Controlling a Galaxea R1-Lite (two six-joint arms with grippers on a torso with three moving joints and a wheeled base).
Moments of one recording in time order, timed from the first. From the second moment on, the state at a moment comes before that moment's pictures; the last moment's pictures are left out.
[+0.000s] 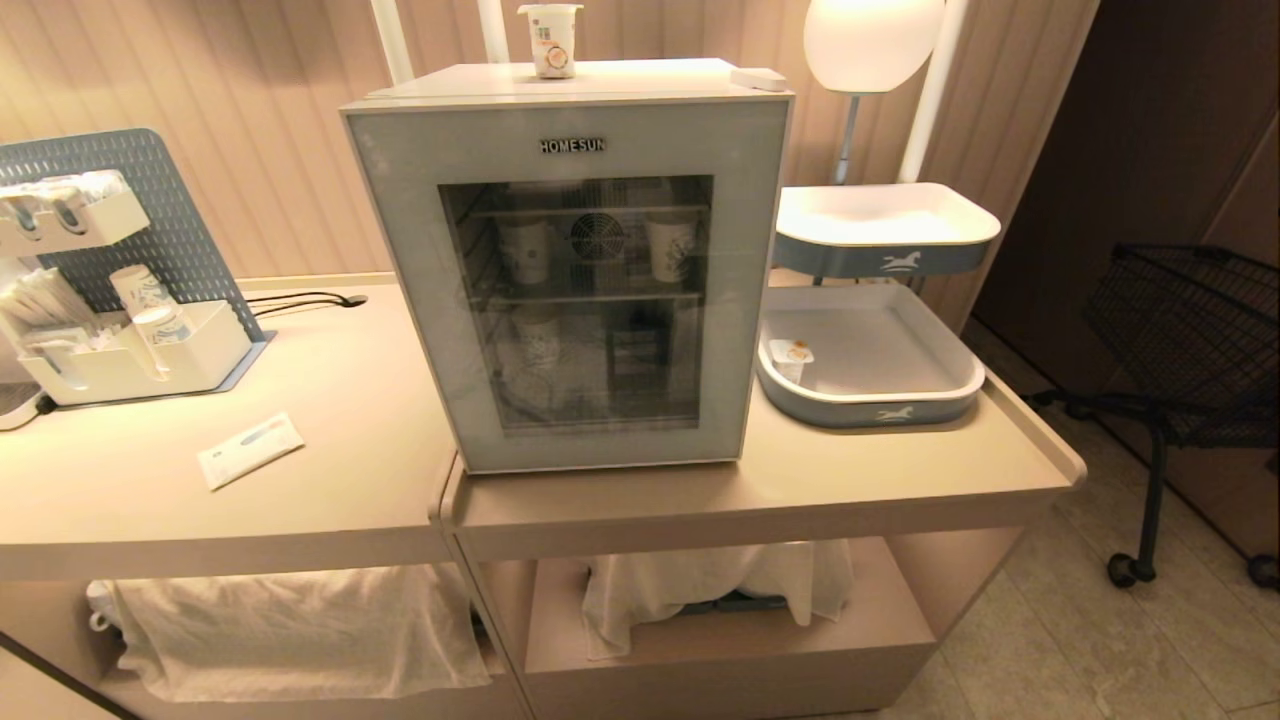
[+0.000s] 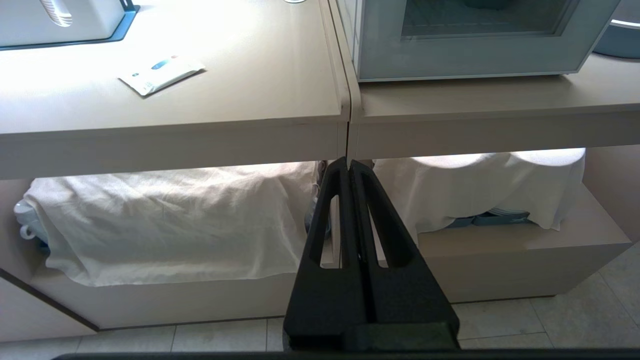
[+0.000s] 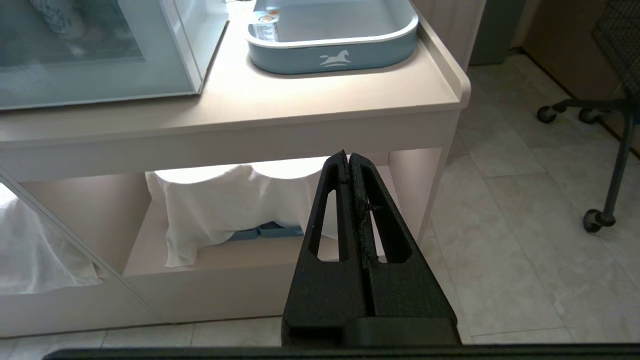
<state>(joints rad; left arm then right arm) 0.00 0.00 0.00 0.00 0.00 0.00 0.00 0.00 0.00 -0.01 0.00 0.01</state>
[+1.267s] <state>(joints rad) 0.00 0.00 0.00 0.00 0.00 0.00 0.00 0.00 0.00 -0.01 0.00 0.01</state>
